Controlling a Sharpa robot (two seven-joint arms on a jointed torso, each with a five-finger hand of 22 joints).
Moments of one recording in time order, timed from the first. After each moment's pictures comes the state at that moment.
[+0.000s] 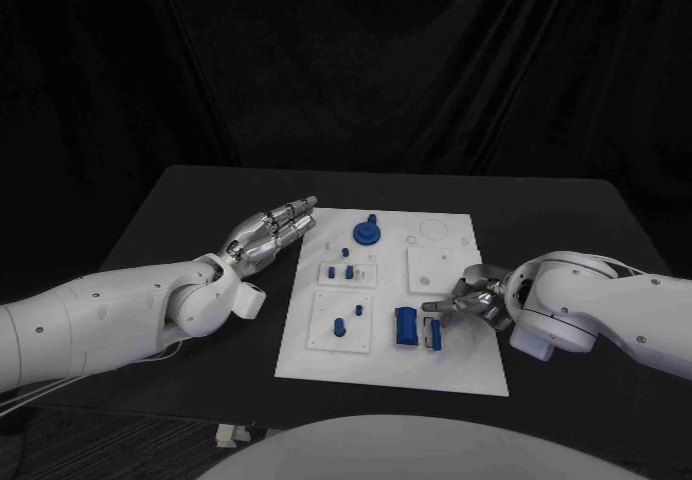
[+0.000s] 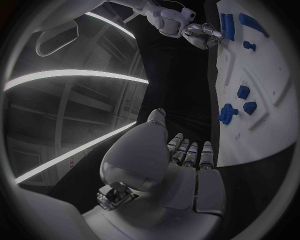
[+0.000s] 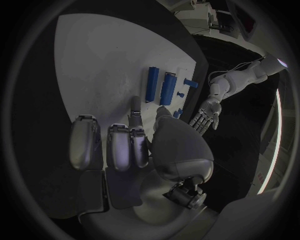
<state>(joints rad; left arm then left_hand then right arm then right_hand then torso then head) 1.05 -0.90 -0.21 1.40 -0.11 0.05 0.68 1.50 0.19 -0.22 0.25 0.53 0.24 0.14 0.03 0.03 0.01 0.10 0.17 0.02 0.00 0.09 0.00 0.00 0.12 0.00 0.13 0.01 0.00 1.19 -0.89 -0.21 1.71 -0.91 -0.07 -0.62 1.06 0.05 -0.18 0.29 0.26 1.16 0.03 0.17 0.46 1.46 -0.05 1.57 1.31 1.46 -0.11 1.47 1.31 0.05 1.46 0.00 1.32 1.31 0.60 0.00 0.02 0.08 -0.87</state>
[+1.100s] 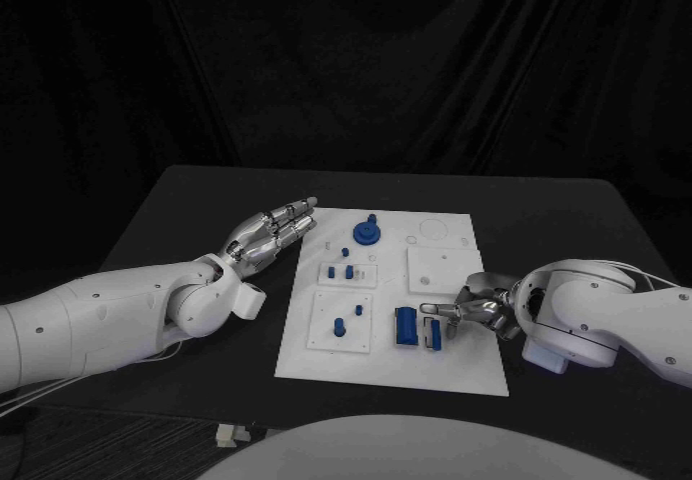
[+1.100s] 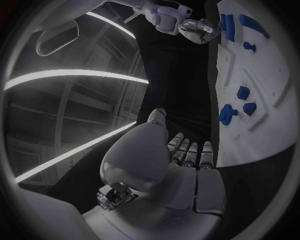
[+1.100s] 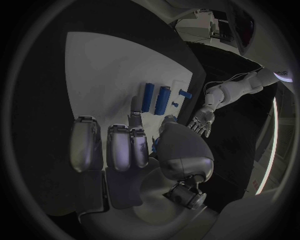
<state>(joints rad) 1.05 -0.90 -0.21 1.40 -0.11 0.05 0.68 1.50 0.19 -0.22 0.25 0.54 0.24 0.14 0.03 0.03 0.01 0.10 0.17 0.02 0.00 0.09 0.00 0.00 0.12 0.00 0.13 0.01 0.00 1.19 -0.95 -0.21 1.81 -0.97 -0.03 -0.62 0.84 0.09 -0.26 0.29 0.11 1.14 0.02 0.22 0.52 1.46 -0.05 1.57 1.31 1.46 -0.11 1.48 1.31 0.05 1.46 0.00 1.35 1.31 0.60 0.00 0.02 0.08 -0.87</state>
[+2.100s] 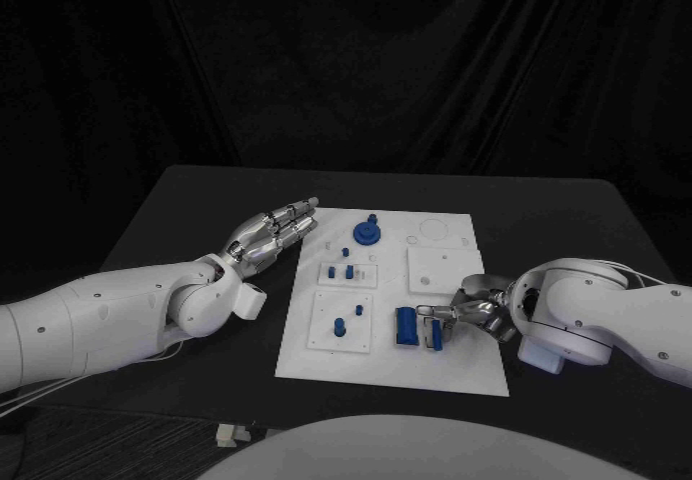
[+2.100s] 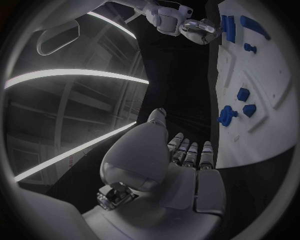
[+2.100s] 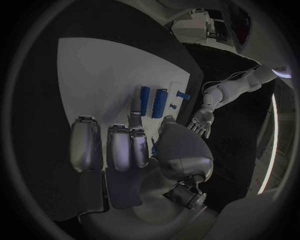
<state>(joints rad) 1.05 -0.90 -0.21 1.40 -0.11 0.06 0.68 1.50 0.19 -0.22 0.24 0.54 0.24 0.14 0.03 0.03 0.01 0.10 0.17 0.02 0.00 0.09 0.00 0.00 0.12 0.00 0.13 0.01 0.00 1.19 -0.93 -0.21 1.79 -0.93 -0.02 -0.62 0.85 0.10 -0.26 0.29 0.12 1.13 0.02 0.22 0.52 1.46 -0.05 1.57 1.31 1.46 -0.11 1.48 1.31 0.05 1.46 0.00 1.35 1.31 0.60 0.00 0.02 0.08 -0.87</state>
